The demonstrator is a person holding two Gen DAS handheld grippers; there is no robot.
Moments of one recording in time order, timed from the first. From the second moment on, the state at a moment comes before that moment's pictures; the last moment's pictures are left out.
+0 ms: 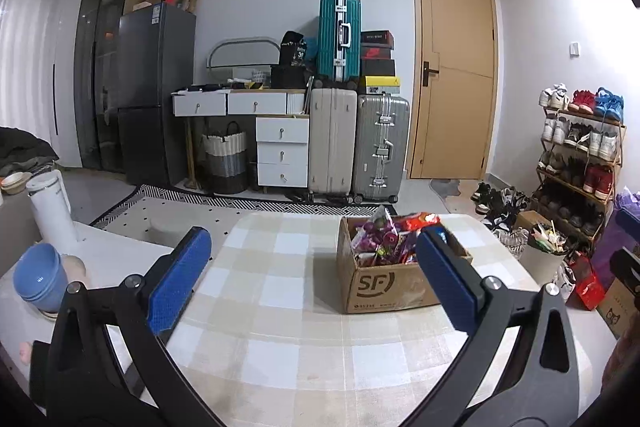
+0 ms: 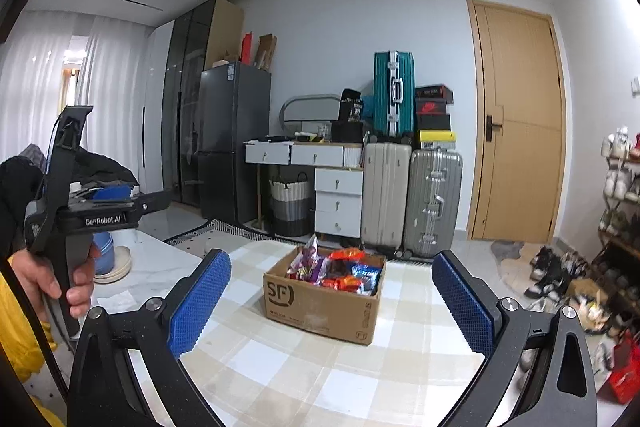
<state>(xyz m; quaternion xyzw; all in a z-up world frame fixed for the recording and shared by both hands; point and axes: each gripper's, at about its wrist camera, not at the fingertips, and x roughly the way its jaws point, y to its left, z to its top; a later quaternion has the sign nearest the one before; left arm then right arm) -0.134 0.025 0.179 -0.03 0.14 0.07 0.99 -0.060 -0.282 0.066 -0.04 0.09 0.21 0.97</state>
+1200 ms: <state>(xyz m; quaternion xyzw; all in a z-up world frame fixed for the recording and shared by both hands) 0.024 0.036 -0.042 -0.03 0.14 0.08 0.99 0.067 -0.276 -0.095 -0.01 0.10 0.11 0.99</state>
